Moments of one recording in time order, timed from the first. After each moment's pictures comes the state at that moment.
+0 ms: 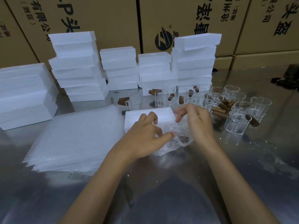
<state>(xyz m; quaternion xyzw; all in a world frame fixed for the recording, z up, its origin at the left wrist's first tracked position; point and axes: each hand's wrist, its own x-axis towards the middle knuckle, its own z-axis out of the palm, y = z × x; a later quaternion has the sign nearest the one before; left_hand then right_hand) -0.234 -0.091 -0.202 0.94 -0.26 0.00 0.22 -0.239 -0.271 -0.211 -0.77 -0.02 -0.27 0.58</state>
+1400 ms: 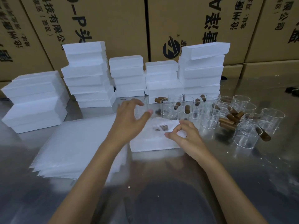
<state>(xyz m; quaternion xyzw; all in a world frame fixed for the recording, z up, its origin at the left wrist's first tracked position) -0.188 -0.063 -0.180 0.89 -0.13 0.18 0.40 -0.218 -0.270 -0.243 -0.82 0.00 -0.09 0.56</state>
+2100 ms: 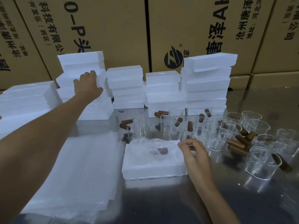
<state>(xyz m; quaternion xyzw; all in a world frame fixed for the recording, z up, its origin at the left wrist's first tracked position) 0.026 0.045 -0.098 0.96 0.07 0.27 0.04 -0.194 -0.268 -0.256 -0.73 0.08 -0.22 0.64</state>
